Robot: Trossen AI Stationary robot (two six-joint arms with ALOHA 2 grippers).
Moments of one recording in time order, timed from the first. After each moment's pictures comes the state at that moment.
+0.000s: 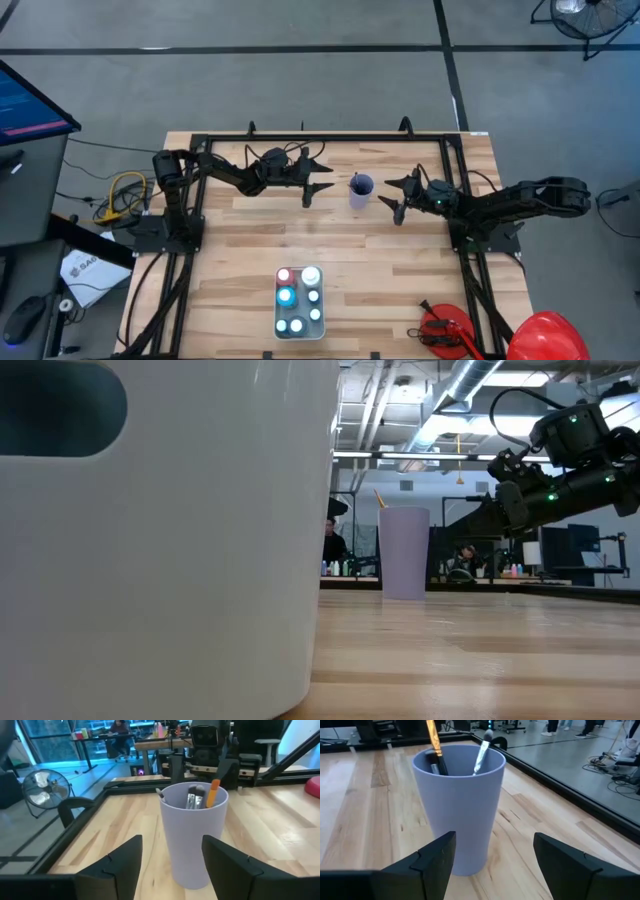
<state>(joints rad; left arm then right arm) 0.40 1.88 0.76 0.98 0.31 0.17 -0.29 1.17 0.02 0.88 0.16 0.02</state>
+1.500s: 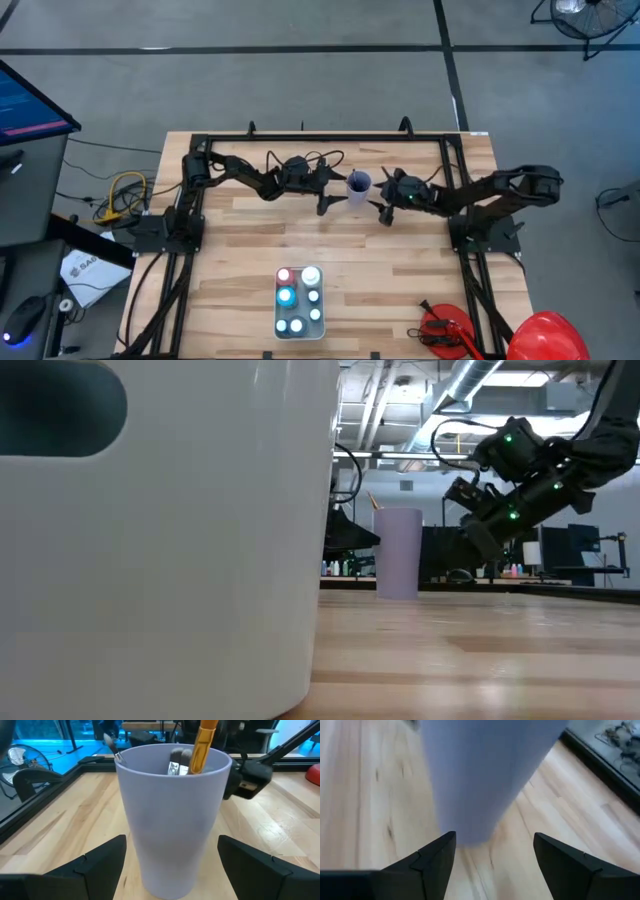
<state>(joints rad) 0.34 2.11 0.94 0.96 0.30 0.11 -0.29 1.44 0.24 0.65 0.16 -0.11</state>
